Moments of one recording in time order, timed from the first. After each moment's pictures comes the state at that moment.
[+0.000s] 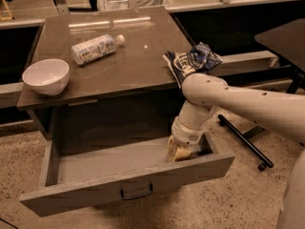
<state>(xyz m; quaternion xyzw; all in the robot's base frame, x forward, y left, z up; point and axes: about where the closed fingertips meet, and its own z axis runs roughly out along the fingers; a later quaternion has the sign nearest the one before) 0.480 -0.075 0.619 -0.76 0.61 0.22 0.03</state>
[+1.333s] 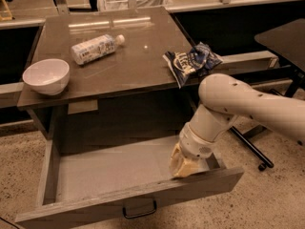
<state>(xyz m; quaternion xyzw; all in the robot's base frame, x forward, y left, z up) 0.408 -0.075 0.678 -0.74 0.63 0.24 0.07</state>
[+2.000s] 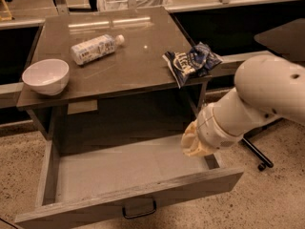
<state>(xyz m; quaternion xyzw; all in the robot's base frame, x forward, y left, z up) 0.424 -0.097 0.769 -0.74 0.63 0.09 0.20</state>
